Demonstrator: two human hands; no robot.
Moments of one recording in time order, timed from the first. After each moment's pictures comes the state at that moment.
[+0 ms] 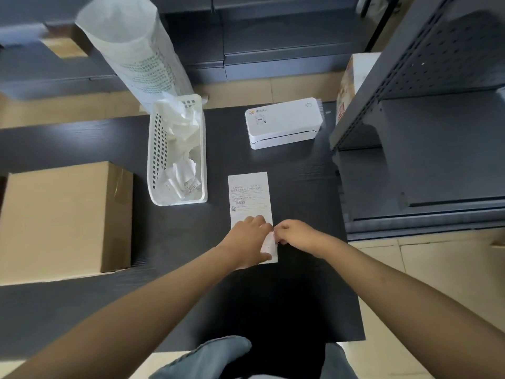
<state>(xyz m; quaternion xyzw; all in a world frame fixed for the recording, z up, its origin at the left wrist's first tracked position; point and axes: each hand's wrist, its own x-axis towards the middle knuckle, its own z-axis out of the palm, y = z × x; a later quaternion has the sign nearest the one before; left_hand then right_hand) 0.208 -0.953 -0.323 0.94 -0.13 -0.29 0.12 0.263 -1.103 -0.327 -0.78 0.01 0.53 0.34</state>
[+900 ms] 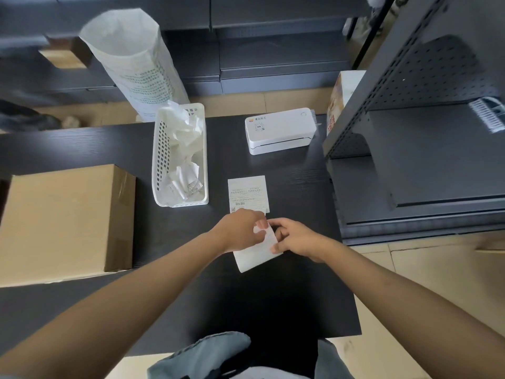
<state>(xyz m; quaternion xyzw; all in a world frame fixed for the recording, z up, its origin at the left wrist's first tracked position) 0.219 -0.929 -0.298 0.92 -0.04 -0.29 0.27 0.248 -1.108 -0.314 -0.73 -0.02 0.53 0.42</state>
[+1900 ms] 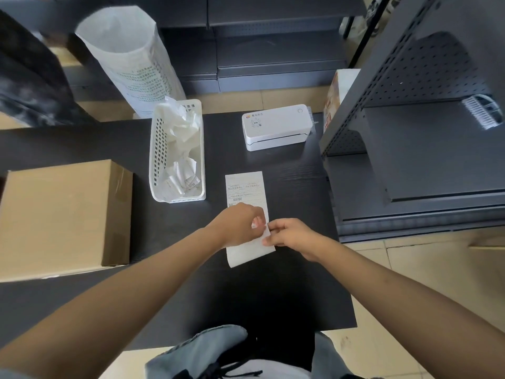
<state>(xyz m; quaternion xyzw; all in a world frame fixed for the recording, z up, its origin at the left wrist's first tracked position) 0.217 -0.931 -0.293 0.92 -0.08 -0.28 0.26 0.236 -1.106 -0.308 -0.70 0.07 0.51 0.49</state>
